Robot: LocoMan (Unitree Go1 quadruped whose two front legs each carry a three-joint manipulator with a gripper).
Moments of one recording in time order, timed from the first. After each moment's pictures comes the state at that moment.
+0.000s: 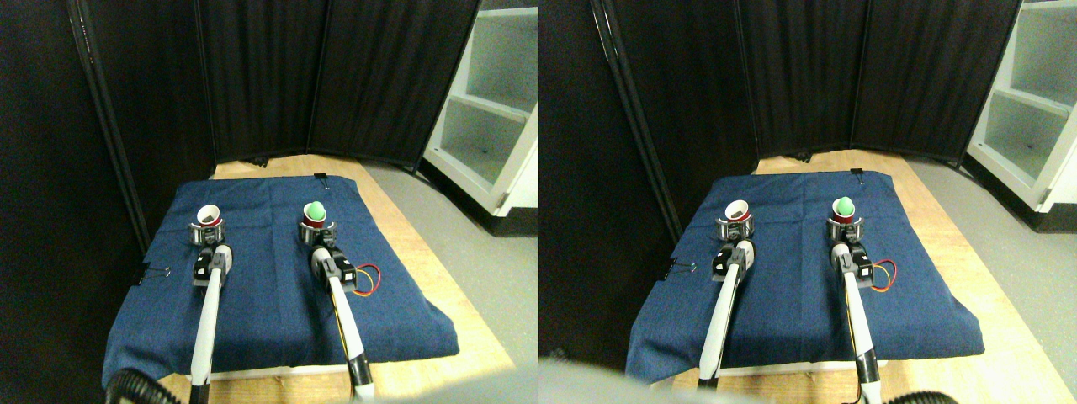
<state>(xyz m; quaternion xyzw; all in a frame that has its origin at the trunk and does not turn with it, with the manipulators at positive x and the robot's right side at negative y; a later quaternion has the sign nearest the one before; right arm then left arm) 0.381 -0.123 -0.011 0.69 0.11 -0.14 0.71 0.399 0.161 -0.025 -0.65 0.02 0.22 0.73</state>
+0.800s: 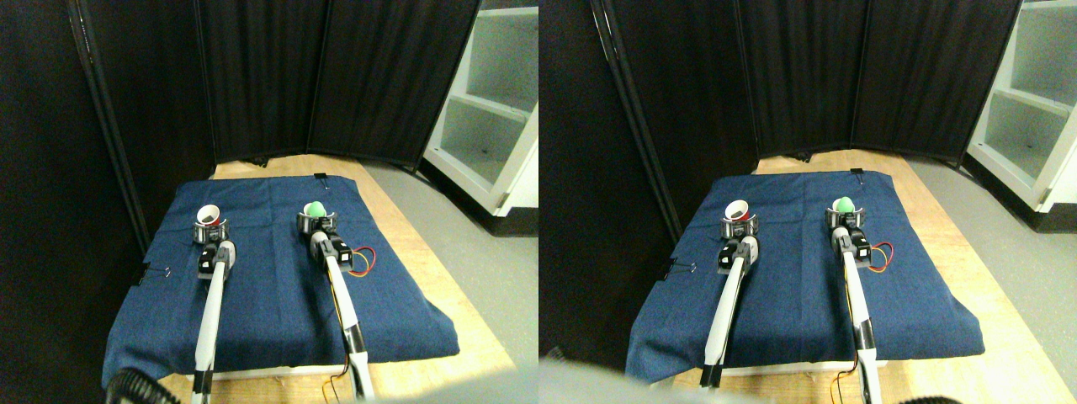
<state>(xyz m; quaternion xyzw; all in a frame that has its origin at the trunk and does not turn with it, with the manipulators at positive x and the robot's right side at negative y) 0.407 -0.128 -0.007 0.70 0.11 -0.14 0.70 0.410 0.155 -0.035 -0.64 0.03 0.24 0.73</state>
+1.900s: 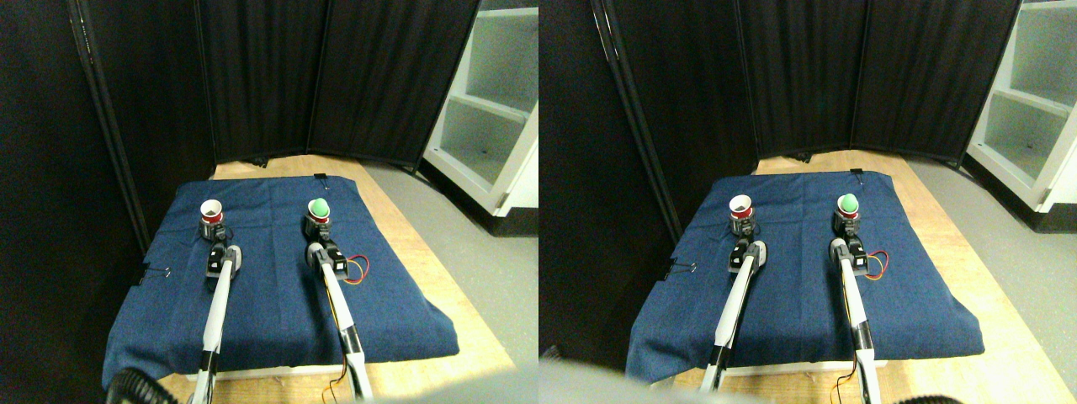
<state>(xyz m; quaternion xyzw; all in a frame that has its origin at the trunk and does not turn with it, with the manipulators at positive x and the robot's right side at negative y) 0.412 -0.134 -0.026 0.72 0.05 -0.17 0.67 0.428 0.154 -0.043 -0.66 -0.06 0.24 0.71</state>
